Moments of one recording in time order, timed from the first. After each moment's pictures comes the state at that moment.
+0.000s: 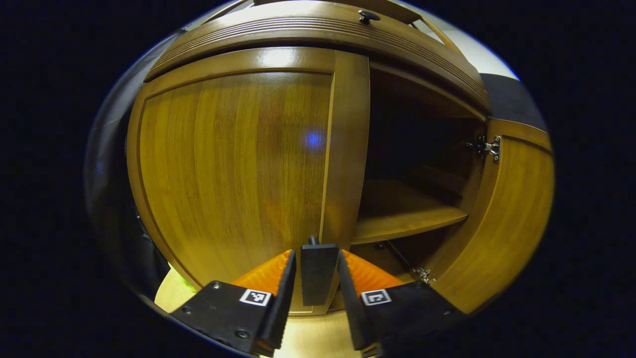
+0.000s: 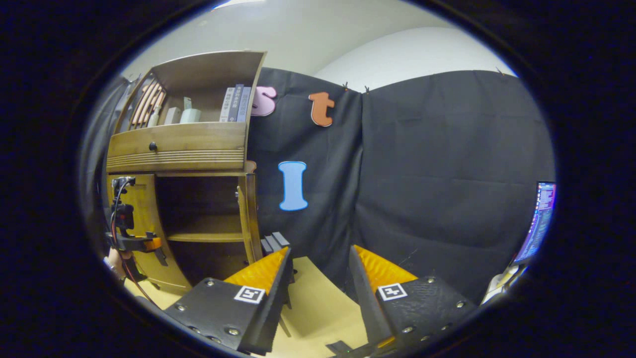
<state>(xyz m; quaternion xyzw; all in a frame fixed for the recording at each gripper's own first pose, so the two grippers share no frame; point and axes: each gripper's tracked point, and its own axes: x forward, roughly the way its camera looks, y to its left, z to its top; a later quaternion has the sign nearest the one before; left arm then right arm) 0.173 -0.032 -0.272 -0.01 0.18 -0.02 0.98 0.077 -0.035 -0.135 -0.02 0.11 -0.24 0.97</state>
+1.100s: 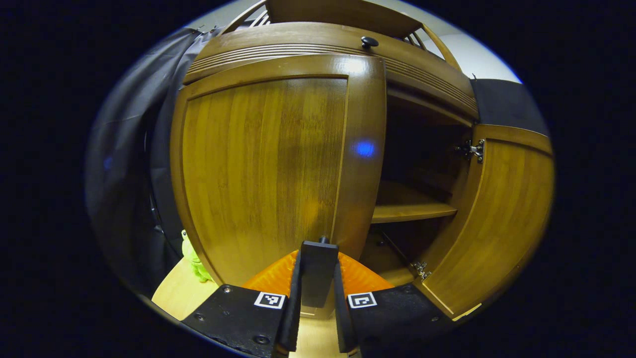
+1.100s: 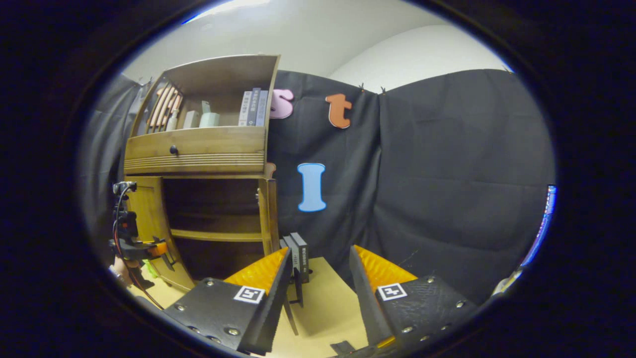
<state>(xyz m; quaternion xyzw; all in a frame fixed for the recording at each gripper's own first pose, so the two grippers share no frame) 0.097 -0.016 -0.259 -0.02 0.16 0.00 0.99 0.081 -0.009 -0.124 -0.01 0.10 -0.16 0.98</state>
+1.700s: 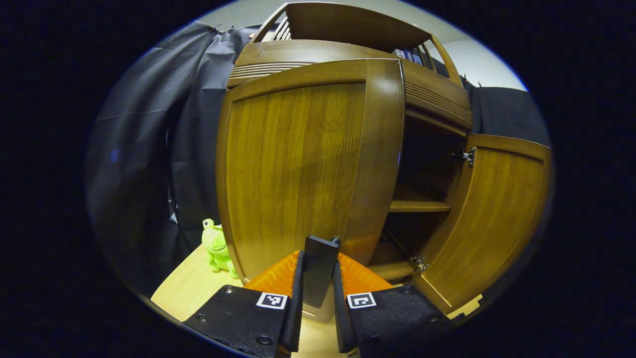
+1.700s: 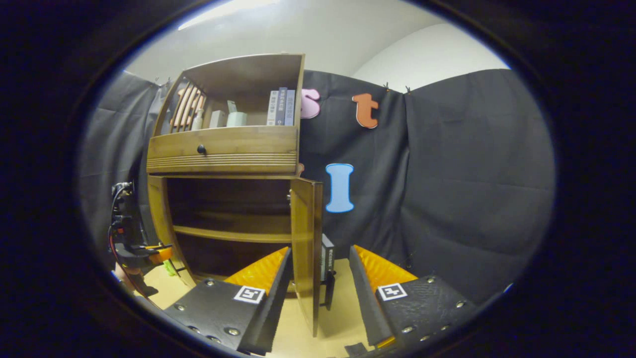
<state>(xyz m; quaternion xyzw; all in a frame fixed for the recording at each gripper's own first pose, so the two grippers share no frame) 0.037 0.012 -0.250 -0.03 0.15 0.02 0.99 0.103 0.035 -0.128 0.00 0.11 -0.08 0.99</state>
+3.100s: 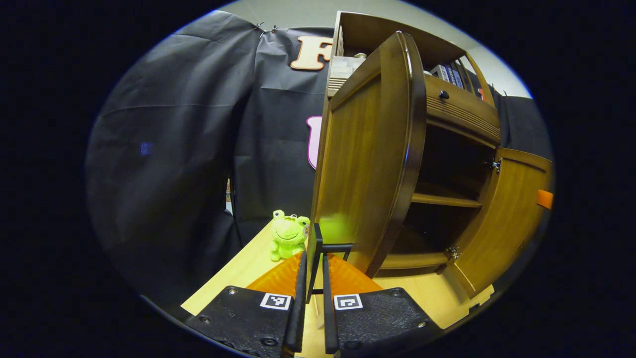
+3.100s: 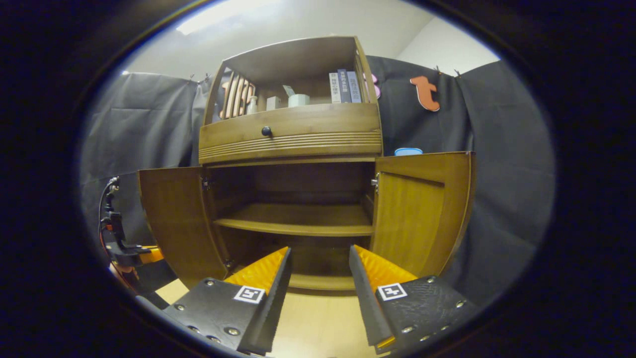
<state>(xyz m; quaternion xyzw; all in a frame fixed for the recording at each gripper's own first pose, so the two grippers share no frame) -0.067 0.151 -0.240 -0.04 0.15 0.12 0.98 0.147 0.172 -0.168 0.03 0.15 0.07 0.99</state>
